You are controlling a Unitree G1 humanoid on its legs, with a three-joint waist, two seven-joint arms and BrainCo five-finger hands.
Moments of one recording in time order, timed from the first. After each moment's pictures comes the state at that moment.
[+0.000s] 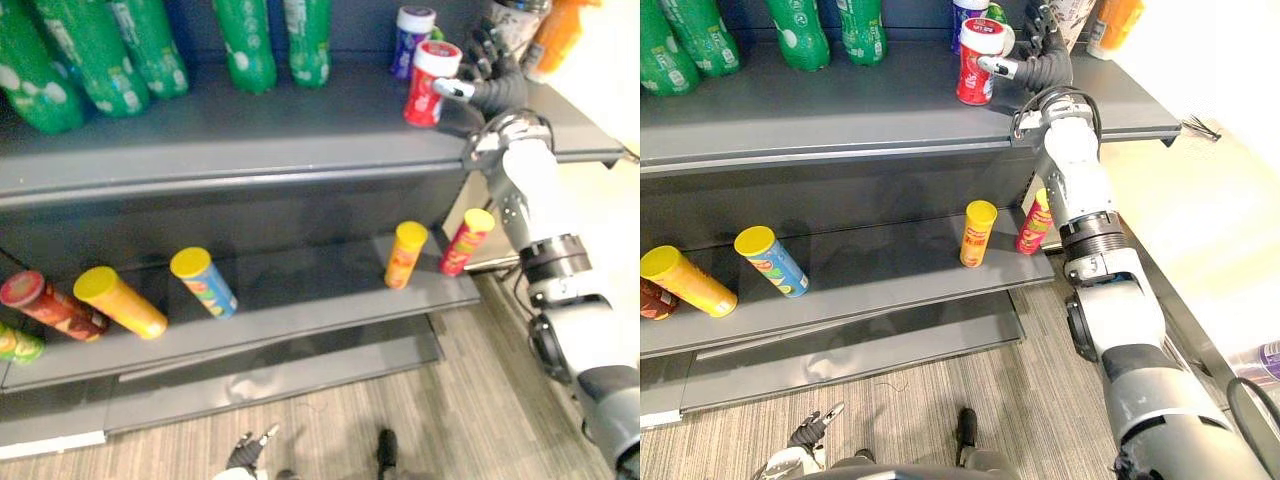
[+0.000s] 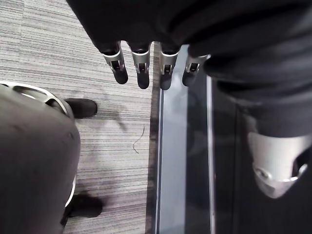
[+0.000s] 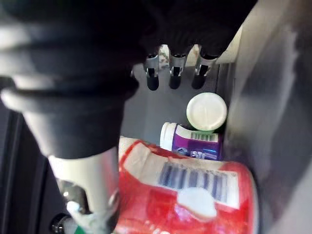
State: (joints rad) left arm 0.06 0.12 0.18 1.07 -0.12 -0.08 0.04; right arm -1.11 -0.41 0.10 0.56 0.39 -0.03 -0.09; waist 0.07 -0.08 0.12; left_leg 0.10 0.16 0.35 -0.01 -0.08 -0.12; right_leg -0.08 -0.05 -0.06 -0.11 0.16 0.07
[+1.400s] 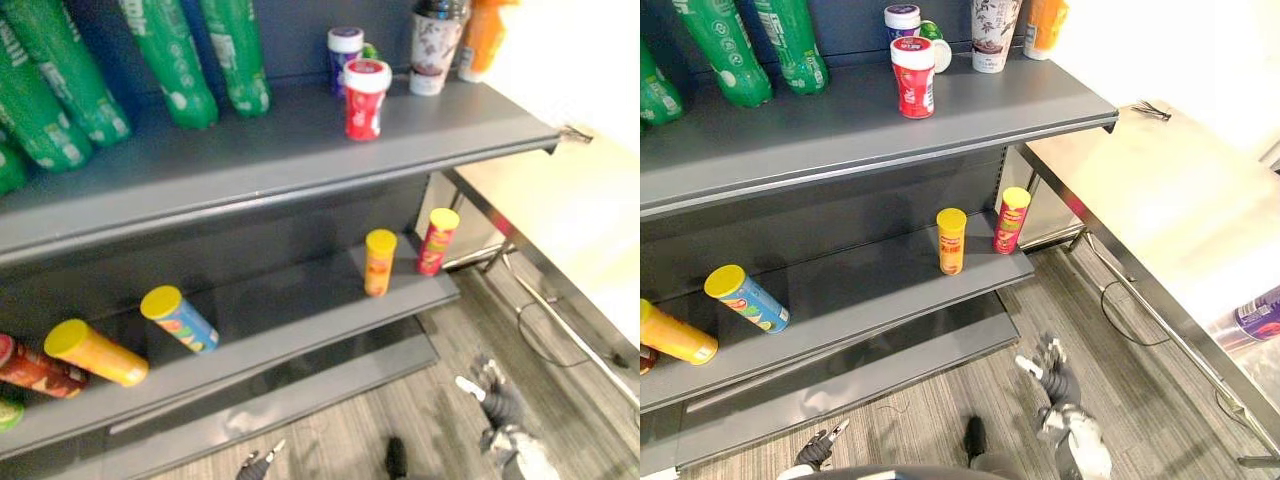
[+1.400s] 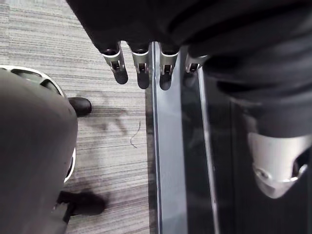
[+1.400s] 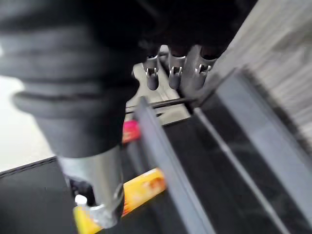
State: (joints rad) left arm 0.10 0.06 0.24 1.11 -0.09 -0.11 0.03; right arm 0.31 -0.07 -0.11 0.43 0.35 -0.10 0.15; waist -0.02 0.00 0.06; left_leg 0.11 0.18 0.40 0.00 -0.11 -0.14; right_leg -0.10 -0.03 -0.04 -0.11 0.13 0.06
